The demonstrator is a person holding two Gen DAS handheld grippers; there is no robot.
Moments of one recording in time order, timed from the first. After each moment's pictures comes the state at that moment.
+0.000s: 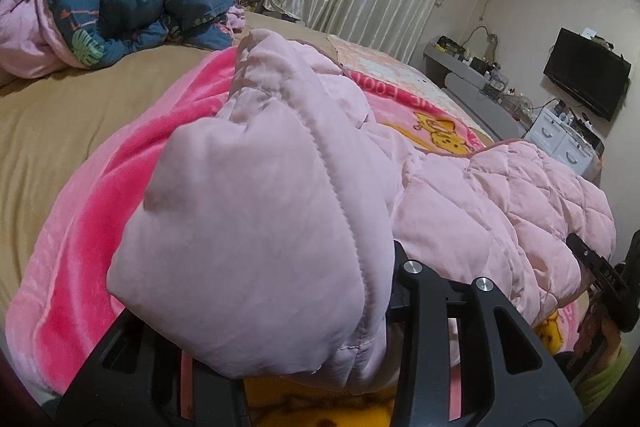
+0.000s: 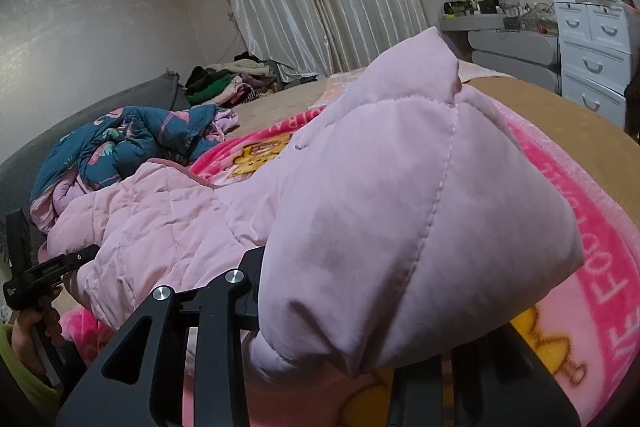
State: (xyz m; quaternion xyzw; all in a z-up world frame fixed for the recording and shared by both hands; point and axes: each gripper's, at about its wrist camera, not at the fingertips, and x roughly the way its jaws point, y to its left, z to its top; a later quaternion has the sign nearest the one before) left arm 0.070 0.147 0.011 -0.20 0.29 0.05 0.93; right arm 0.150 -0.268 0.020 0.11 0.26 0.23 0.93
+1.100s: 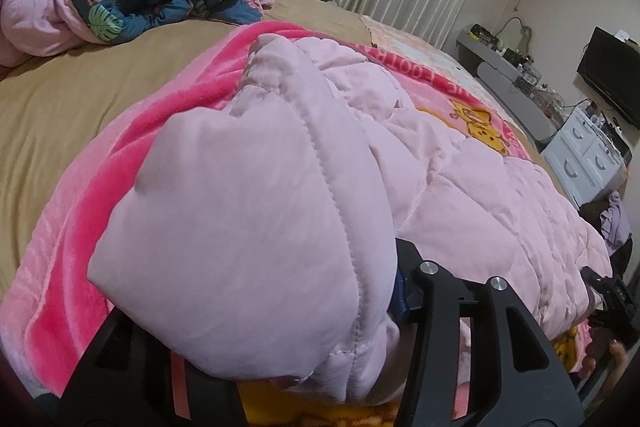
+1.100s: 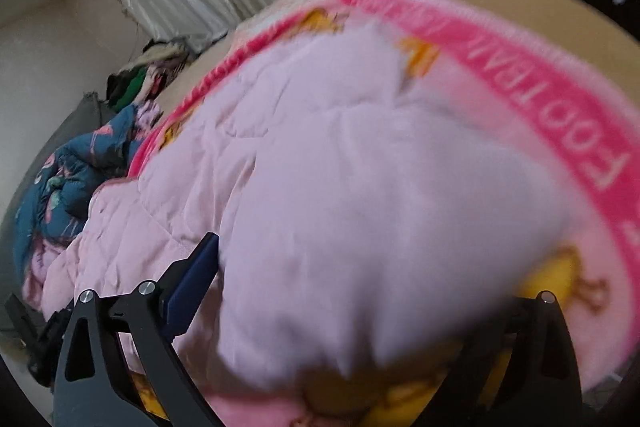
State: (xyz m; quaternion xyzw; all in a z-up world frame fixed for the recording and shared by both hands) left arm 0.096 0.154 -0.010 -0.21 0.34 0.09 0.91; right arm 0.171 -0.302 -0.018 0.22 0.39 0.08 0.89
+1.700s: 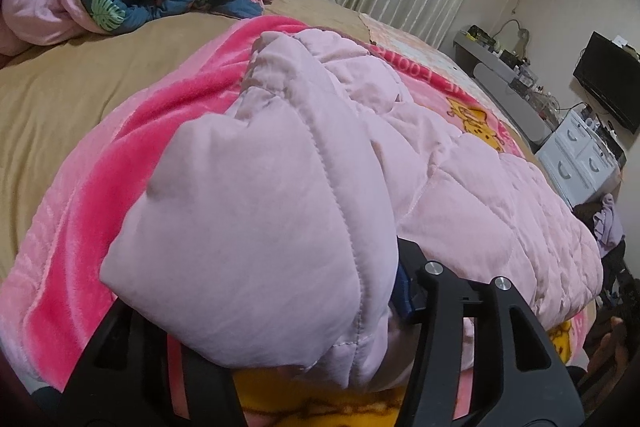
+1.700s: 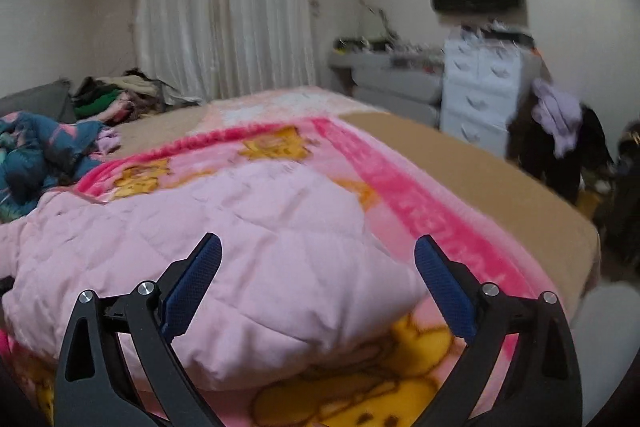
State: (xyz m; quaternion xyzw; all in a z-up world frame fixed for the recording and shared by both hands) left arm 0.083 0.156 -0.013 -0.22 0.34 0.09 0.91; right arm 0.113 -0.264 0.031 0.03 0.22 0.04 0.97
